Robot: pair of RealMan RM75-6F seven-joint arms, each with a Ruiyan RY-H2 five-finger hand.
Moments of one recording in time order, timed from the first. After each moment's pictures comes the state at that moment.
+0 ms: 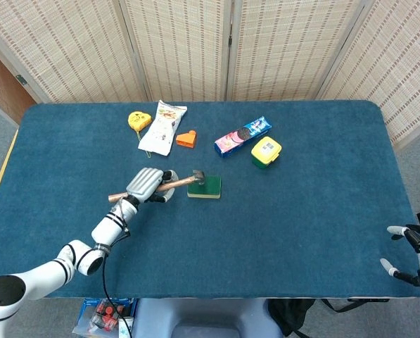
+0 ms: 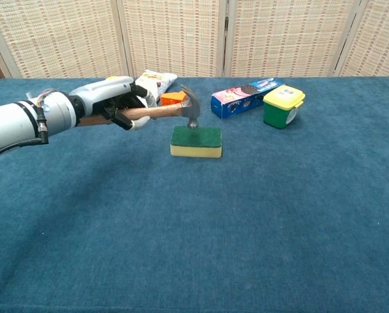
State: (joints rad) left arm -0.92 -1.72 -0.16 -0.91 1.40 0.83 -0.44; right arm -0.04 -1.06 0.03 -1.58 -1.51 1.53 0.24
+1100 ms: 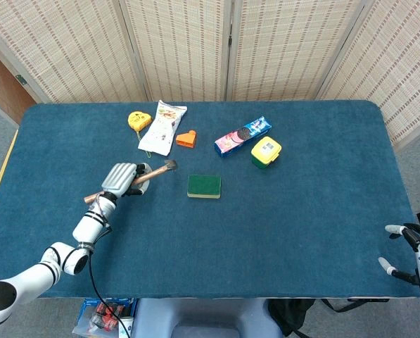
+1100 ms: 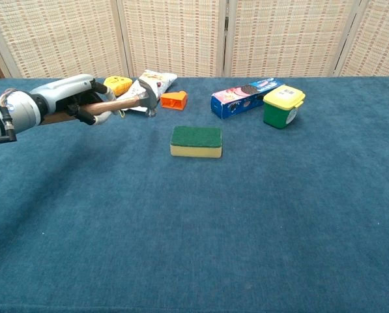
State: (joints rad) left arm -0.85 -1.71 -0.16 -0.79 1.35 0.84 -0.46; right arm -0.03 -1.06 0.03 -1.58 -1.52 1.53 0.24
